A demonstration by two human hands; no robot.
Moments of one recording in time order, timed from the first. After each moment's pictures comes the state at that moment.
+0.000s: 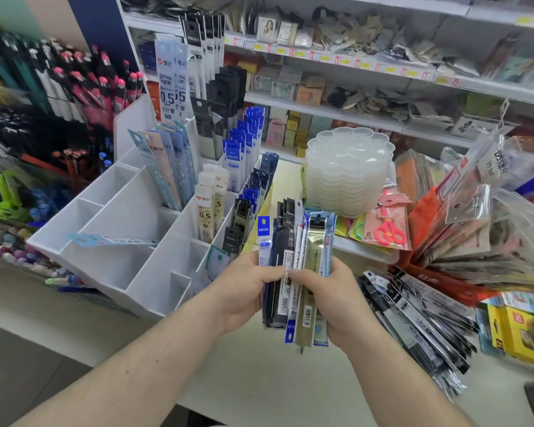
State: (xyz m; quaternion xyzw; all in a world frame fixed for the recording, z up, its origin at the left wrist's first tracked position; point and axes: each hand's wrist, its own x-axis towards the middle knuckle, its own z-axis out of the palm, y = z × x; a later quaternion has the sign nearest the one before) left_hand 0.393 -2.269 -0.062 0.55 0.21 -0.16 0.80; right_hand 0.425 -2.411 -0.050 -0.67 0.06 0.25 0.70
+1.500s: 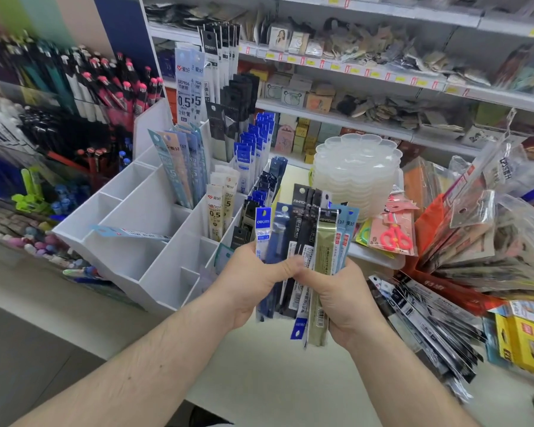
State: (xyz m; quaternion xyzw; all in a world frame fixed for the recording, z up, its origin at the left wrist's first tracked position) left_hand 0.385 -2.276 -0.039 0.61 0.24 -0.04 0.75; right_hand 0.422 -2.414 -0.045 -0.62 0.01 0.24 0.74
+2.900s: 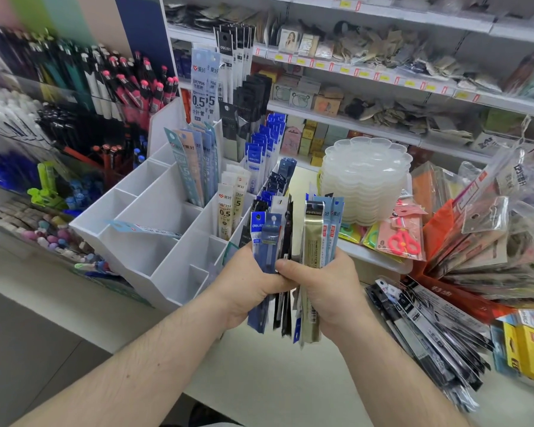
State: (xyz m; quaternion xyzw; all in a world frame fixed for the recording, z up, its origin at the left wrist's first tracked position) left_hand 0.375 -2.257 -0.053 0.64 0.16 -0.04 0.75; right_hand 0.420 -2.388 -0.040 -0.68 -0.03 0.21 0.71
